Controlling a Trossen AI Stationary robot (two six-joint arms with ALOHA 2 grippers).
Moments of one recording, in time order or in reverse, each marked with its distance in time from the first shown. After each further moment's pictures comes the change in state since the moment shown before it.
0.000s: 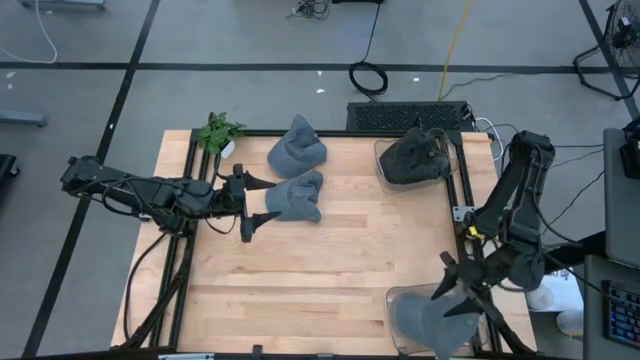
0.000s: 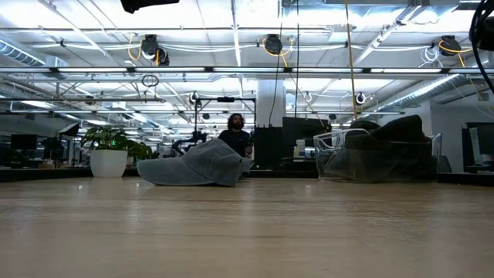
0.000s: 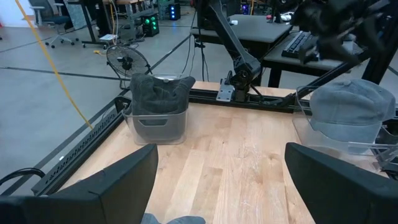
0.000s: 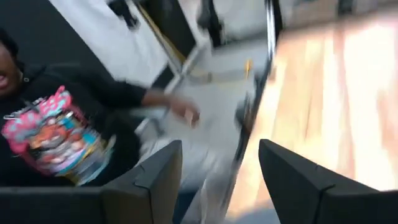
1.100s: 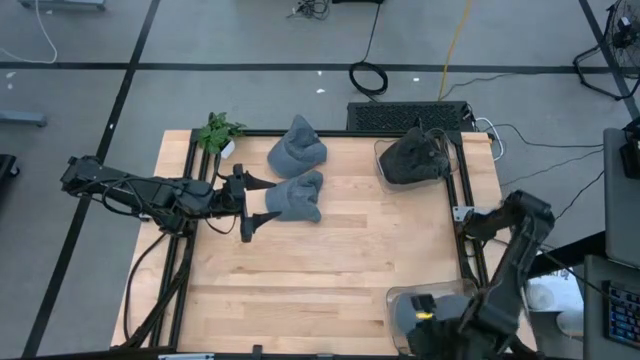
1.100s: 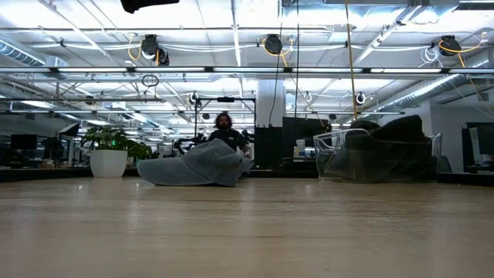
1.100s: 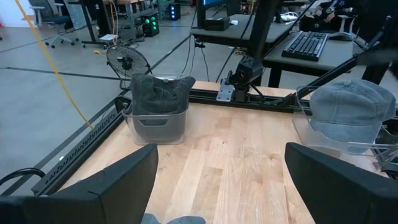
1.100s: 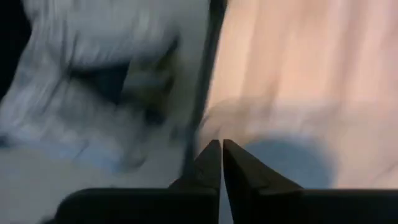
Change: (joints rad) left arm 0.000 0.000 0.000 0.000 0.000 0.000; right arm -0.165 0.878 0.948 -0.865 -0.329 0.085
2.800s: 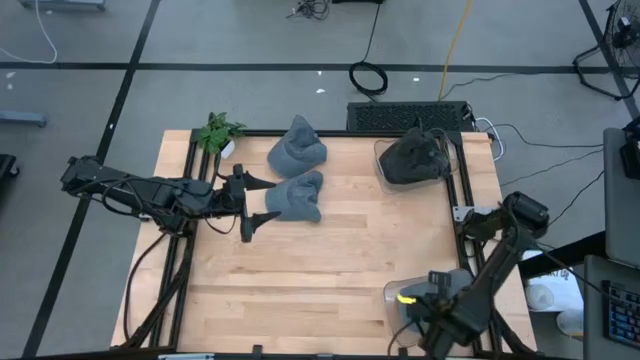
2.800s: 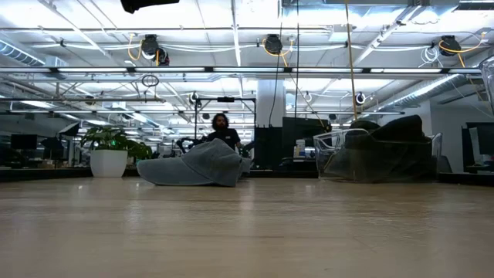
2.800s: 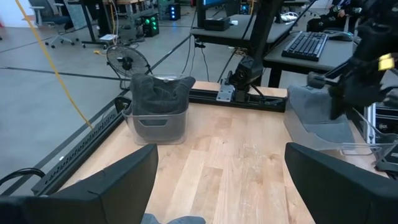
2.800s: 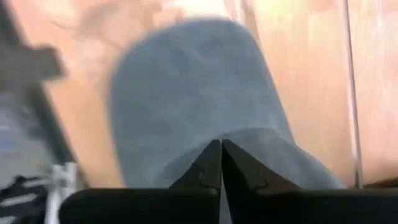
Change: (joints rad) left arm 0.000 0.000 0.000 0.000 0.000 0.000; right arm -0.055 0.026 -0.278 -0.236 -0.147 0.324
